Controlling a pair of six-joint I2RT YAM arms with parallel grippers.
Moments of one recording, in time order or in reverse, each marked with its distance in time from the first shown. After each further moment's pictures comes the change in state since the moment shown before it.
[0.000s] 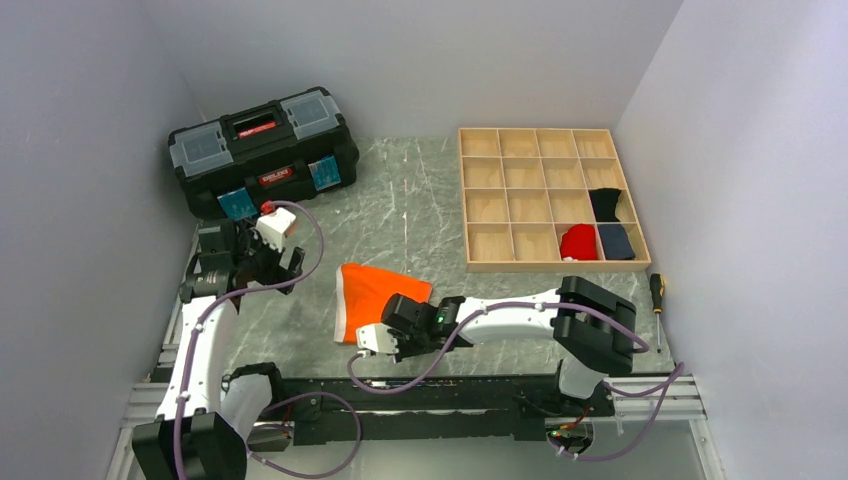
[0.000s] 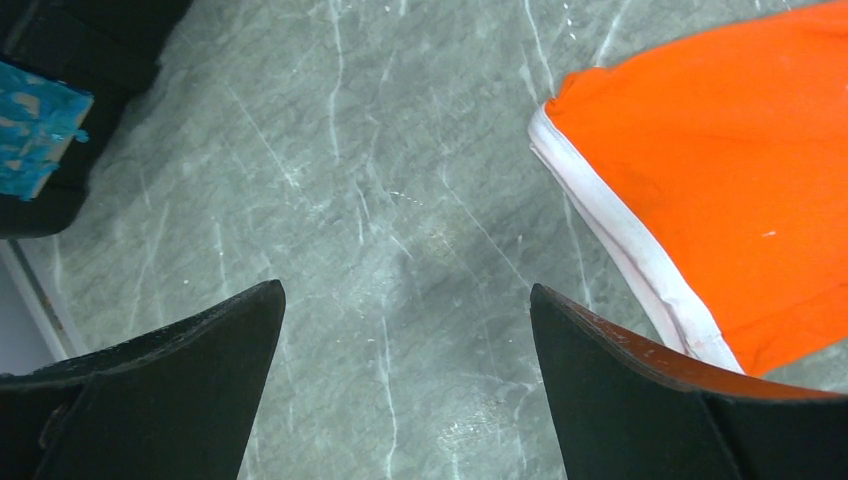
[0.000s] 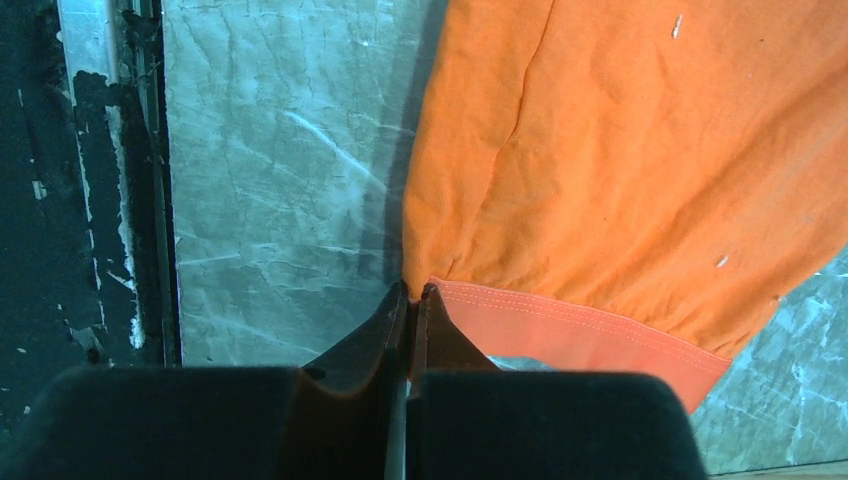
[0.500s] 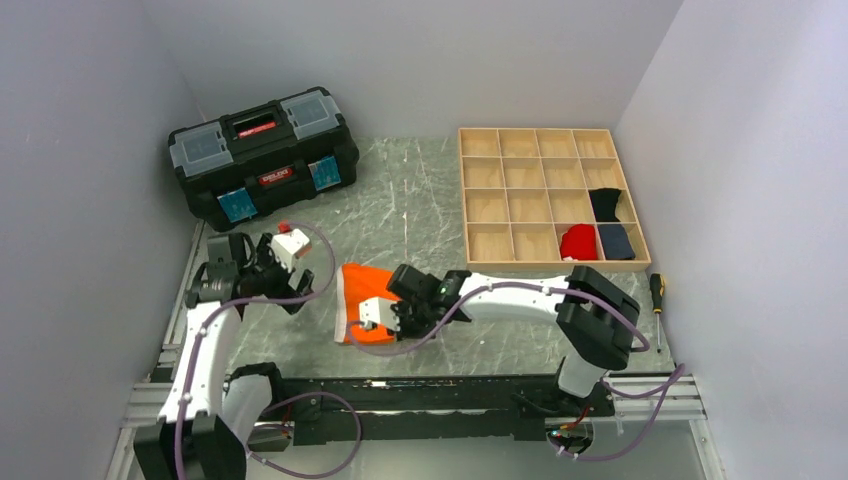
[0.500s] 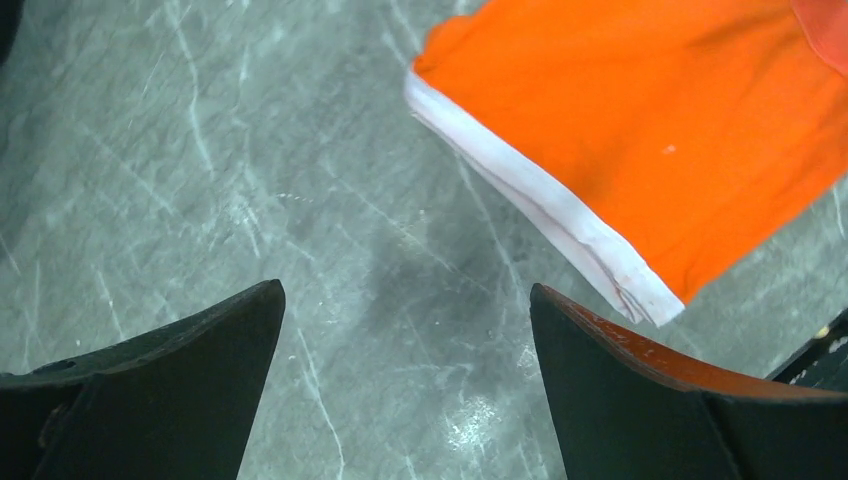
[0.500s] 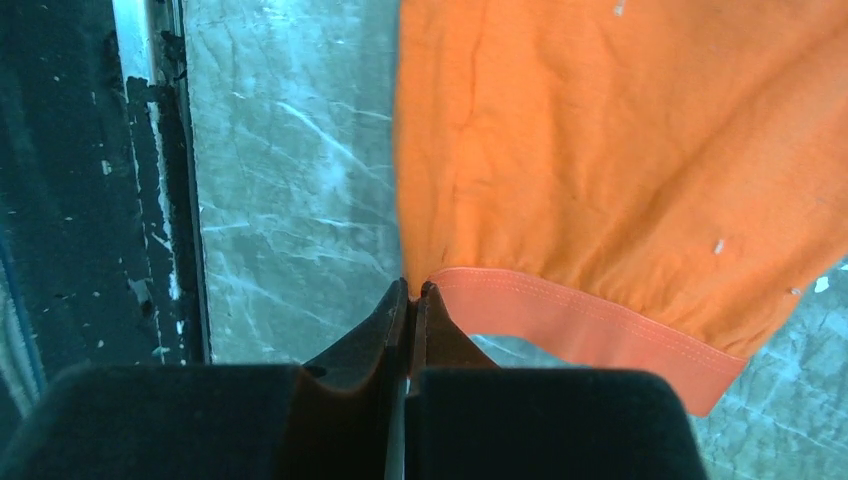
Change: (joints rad) left arm -0.008 0.015 -0.054 -0.090 0.161 0.131; right arm -0.119 0.002 0.090 -0.124 -0.193 0.024
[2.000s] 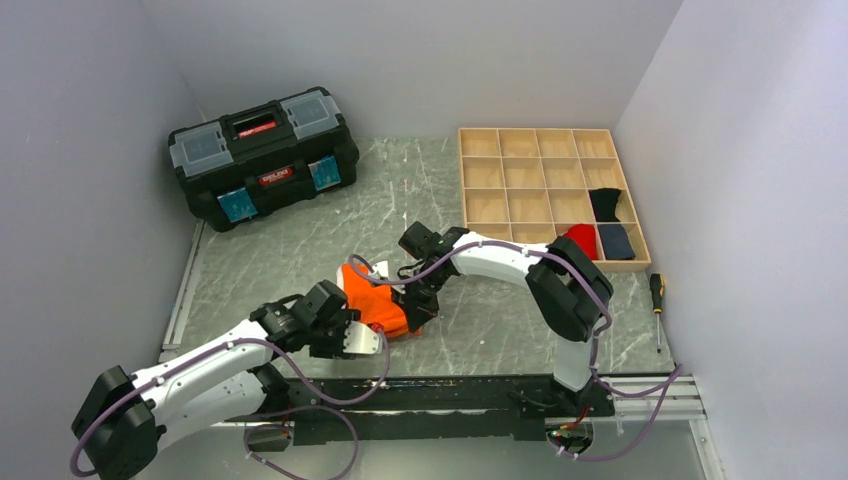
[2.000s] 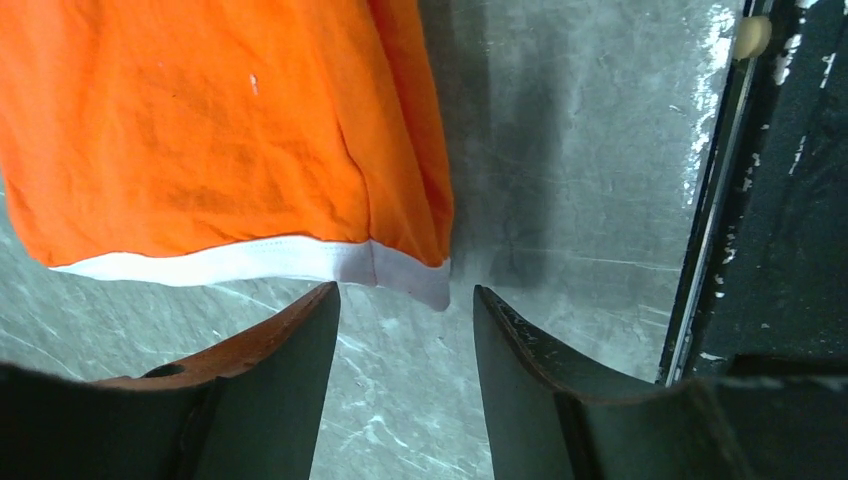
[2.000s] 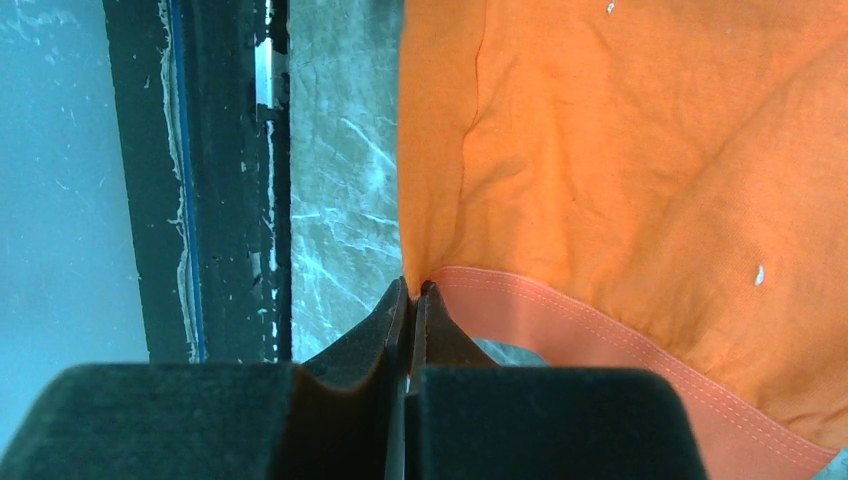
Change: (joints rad) left arm -0.932 -0.027 -0.227 0.005 -0.495 0.207; right arm -0.280 0.196 0.225 -0.255 -0.531 -0.040
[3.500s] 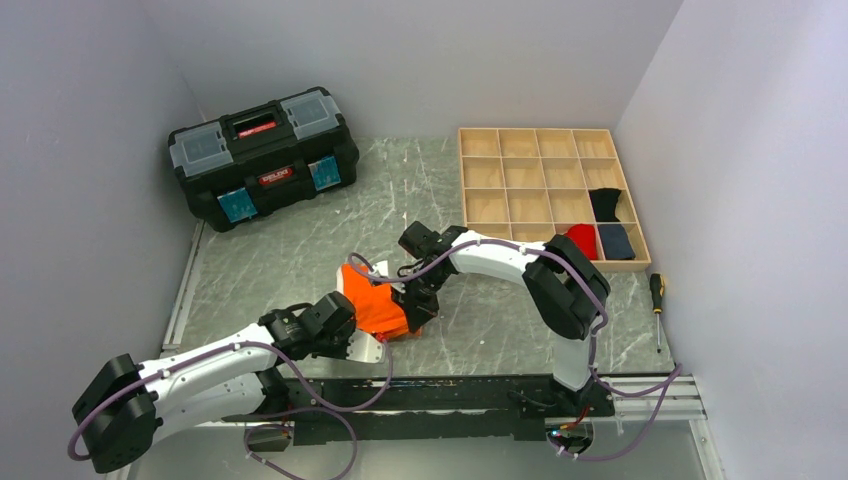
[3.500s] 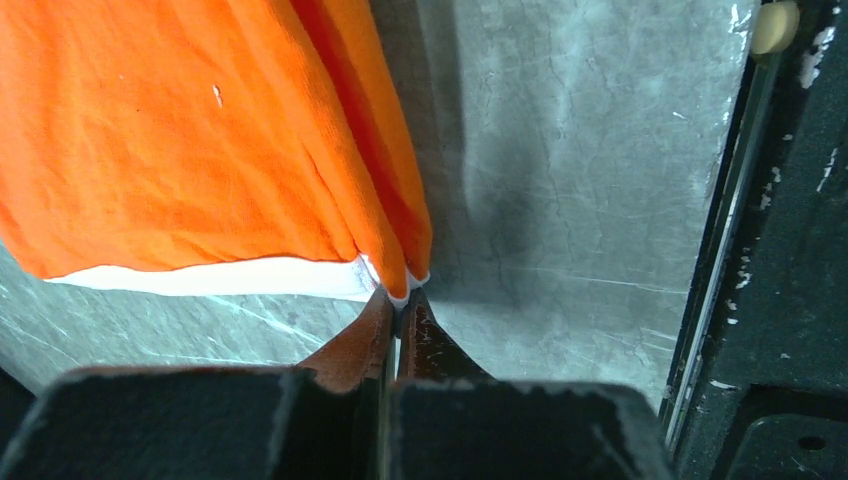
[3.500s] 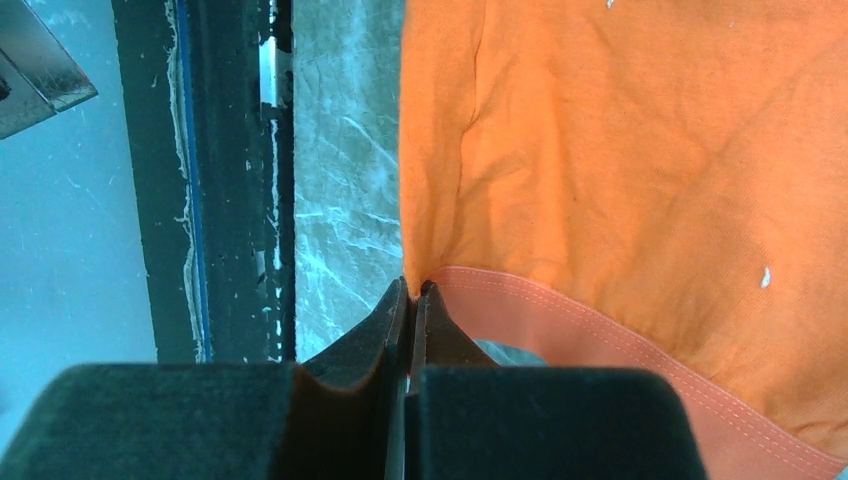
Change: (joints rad) left arm -0.116 0.026 -0.052 0.064 -0.111 -0.043; right arm -0.006 0.020 0.016 -0.021 -0.013 -0.006
